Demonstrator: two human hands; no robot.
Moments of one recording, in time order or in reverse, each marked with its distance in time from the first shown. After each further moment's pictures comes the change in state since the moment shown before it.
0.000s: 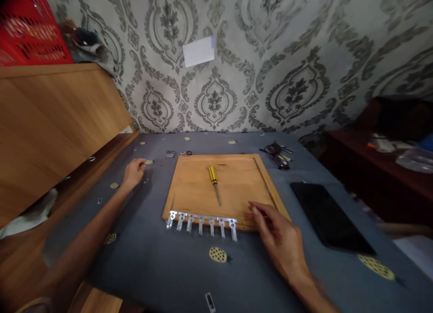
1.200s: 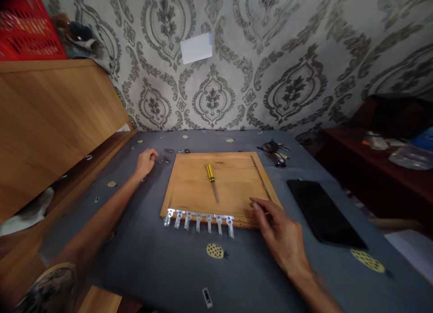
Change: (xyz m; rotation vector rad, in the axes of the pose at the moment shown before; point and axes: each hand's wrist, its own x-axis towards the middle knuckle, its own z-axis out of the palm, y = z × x) left_hand 0.046 0.025 0.031 0.001 -0.080 0.143; right_hand 0.005 0.002 -0.008 -0.082 -0.007 -0.009
